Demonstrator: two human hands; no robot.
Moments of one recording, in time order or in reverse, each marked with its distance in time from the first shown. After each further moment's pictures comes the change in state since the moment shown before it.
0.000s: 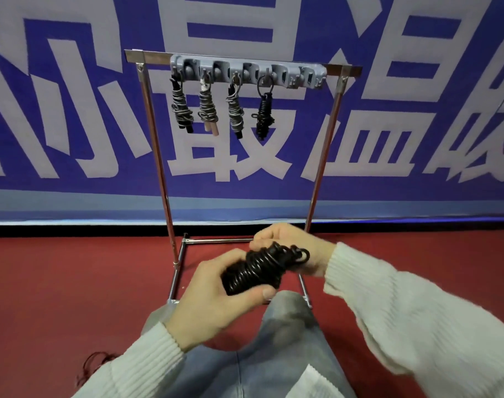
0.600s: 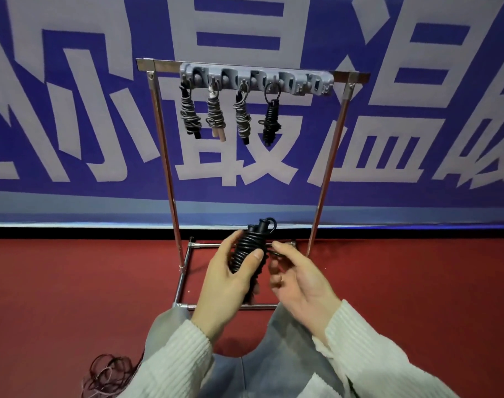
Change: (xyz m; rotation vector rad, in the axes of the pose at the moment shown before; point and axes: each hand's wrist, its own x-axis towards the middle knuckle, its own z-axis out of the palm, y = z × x) left_hand 0.024 -0.017 0.021 -0.251 0.276 -0.257; right_hand -0.006 0.034 0.043 0.961 0.646 0.094
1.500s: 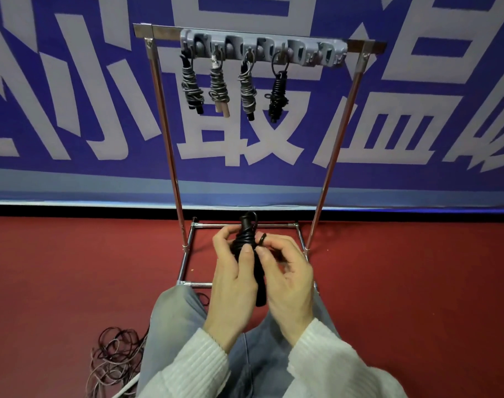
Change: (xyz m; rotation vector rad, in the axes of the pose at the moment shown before) left_hand -0.024 -0.023 0.007 0.121 0.186 0.148; right_hand -0.018 0.058 0.002 -0.635 0.015 -0.937
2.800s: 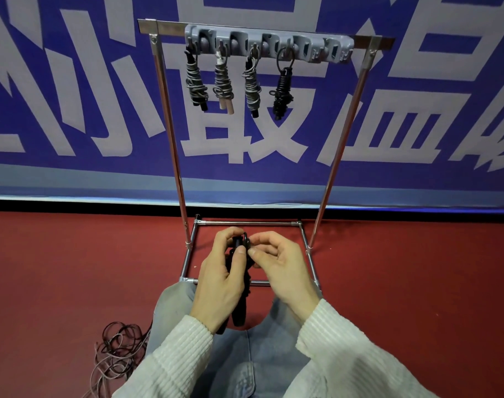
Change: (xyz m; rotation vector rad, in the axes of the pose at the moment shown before) left_hand 0.014 -0.033 -0.025 0.202 -0.044 0.146; right_hand 0.024 0.007 -0.002 0.018 -0.337 0.460
